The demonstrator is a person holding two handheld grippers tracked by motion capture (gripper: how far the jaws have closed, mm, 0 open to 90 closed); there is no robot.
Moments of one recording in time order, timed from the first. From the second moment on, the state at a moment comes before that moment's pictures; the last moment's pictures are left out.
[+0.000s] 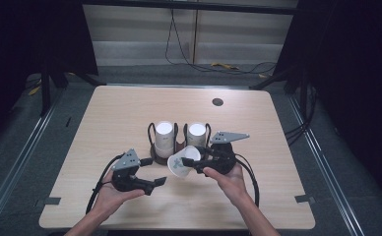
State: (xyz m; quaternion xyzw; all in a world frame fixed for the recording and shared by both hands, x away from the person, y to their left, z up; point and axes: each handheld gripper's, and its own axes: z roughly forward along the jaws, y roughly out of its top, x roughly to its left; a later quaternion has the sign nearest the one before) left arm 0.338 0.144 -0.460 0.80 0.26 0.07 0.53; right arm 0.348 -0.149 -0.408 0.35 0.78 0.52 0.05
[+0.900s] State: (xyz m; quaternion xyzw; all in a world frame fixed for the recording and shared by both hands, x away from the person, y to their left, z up) left arm 0.337 0.136 -0.468 0.80 0.24 0.05 0.55; right arm 0.341 -0.150 -0.430 0.37 0.75 0.55 0.01
